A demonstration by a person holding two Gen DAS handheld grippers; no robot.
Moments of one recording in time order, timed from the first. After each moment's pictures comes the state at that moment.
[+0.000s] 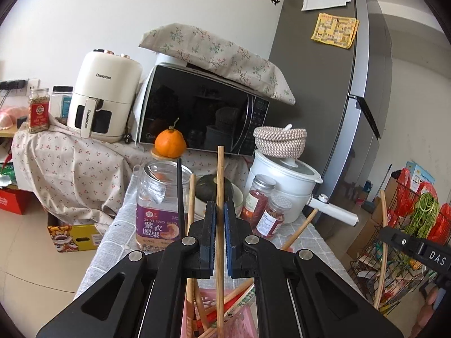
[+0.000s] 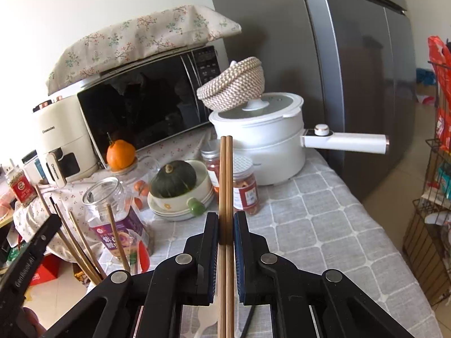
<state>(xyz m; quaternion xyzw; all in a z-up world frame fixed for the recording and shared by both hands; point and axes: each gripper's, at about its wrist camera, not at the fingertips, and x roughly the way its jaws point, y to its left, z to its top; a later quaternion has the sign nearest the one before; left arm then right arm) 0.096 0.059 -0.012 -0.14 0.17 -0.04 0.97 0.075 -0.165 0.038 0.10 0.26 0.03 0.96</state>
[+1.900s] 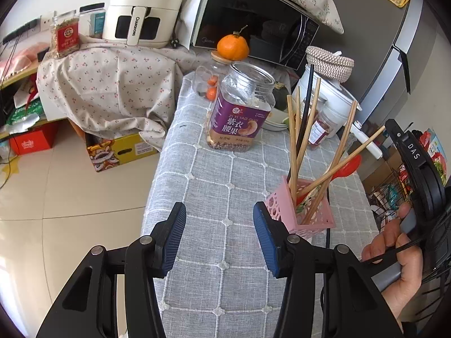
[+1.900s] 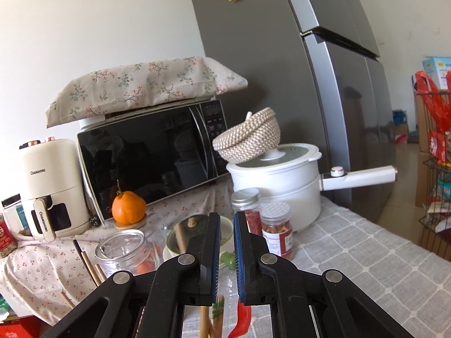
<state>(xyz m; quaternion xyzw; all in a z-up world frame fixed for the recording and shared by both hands) 0.060 0.164 -0.042 -0.15 0.41 -0.02 0.90 0.084 -0.053 0.020 0.12 0.12 -0.05 0.98</state>
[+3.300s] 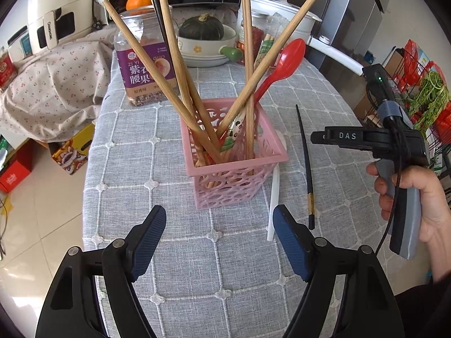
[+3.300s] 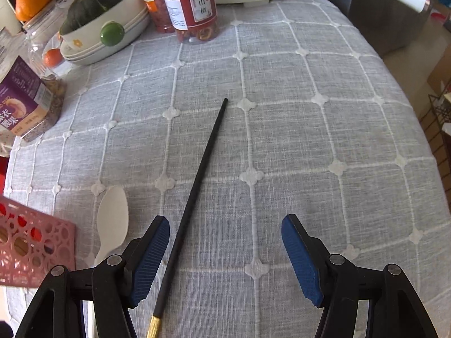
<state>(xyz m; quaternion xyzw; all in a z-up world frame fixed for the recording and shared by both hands) 0.071 0.040 -0.088 -0.02 0.50 -0.10 0.86 0.173 -0.183 -0.129 0.06 0.57 0.00 0.82</state>
